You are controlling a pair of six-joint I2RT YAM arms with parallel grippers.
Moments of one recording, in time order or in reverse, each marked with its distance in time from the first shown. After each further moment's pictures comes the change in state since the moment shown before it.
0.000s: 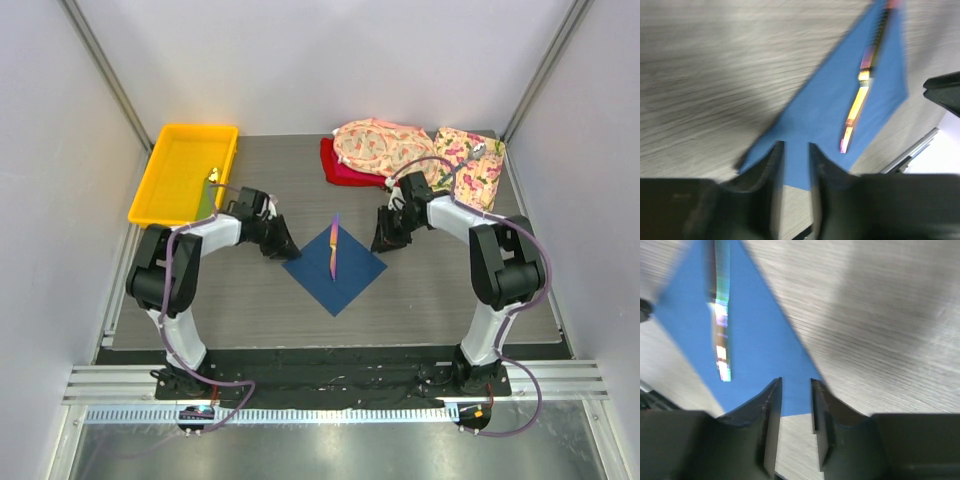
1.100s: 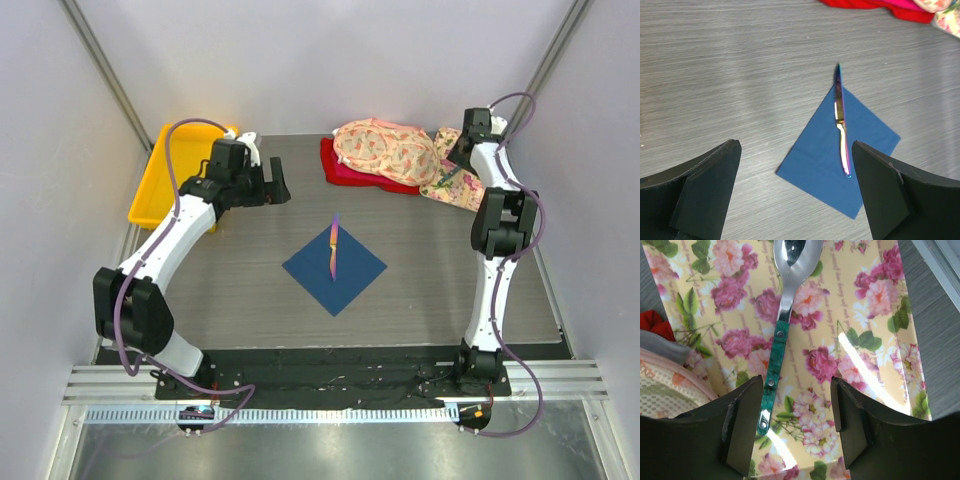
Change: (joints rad) left arm 0.004 -0.283 0.327 -0.246 -0.336 0.305; right arm -0.367 0.535 0.936 -0.080 0.745 0.187
